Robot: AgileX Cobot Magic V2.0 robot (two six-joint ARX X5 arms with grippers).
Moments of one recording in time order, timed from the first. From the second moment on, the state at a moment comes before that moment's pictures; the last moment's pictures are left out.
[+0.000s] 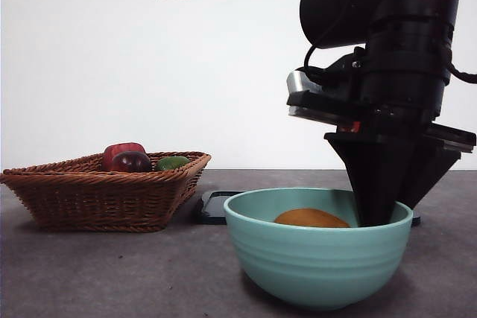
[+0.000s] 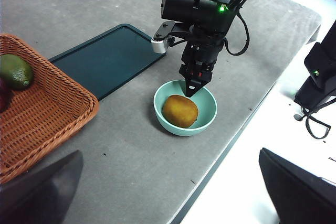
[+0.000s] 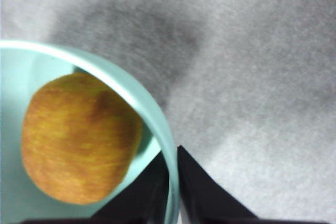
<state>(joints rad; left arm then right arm) -1.09 0.43 1.03 -1.07 -0.11 -0.17 0.66 1.58 1.00 -0.84 -0.17 0.33</state>
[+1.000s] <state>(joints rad) -1.09 0.43 1.03 -1.07 -0.11 -0.17 0.41 1.85 1.64 -1.11 -0.18 0.27</state>
